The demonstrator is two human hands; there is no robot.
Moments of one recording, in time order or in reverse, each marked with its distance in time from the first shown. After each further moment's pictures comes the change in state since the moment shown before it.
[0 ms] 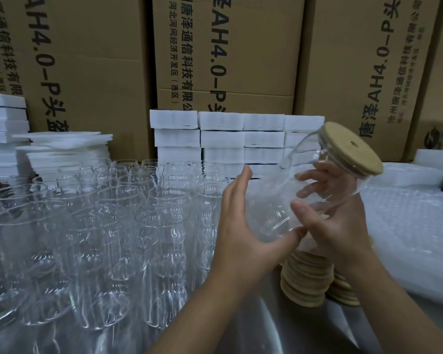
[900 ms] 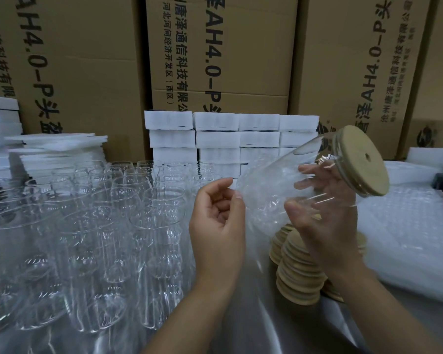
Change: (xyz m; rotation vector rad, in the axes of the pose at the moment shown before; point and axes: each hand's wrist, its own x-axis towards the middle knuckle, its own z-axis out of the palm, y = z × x) left_hand 0.009 0.004 -0.001 -0.373 0.397 -0.078; right_hand -0.004 0.001 0.010 -0.018 0.136 -0.051
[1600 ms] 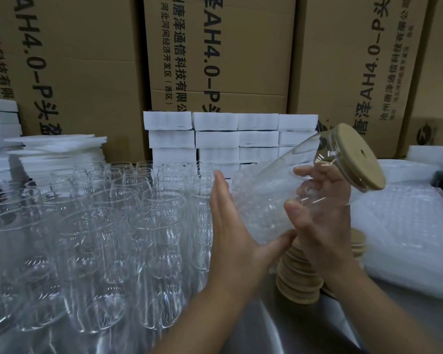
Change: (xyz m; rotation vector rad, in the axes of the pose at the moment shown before) left_hand -0.014 -0.018 -0.004 0.390 -0.366 0.124; right_hand -0.003 0.008 0.004 0.083 -0.007 -0.062
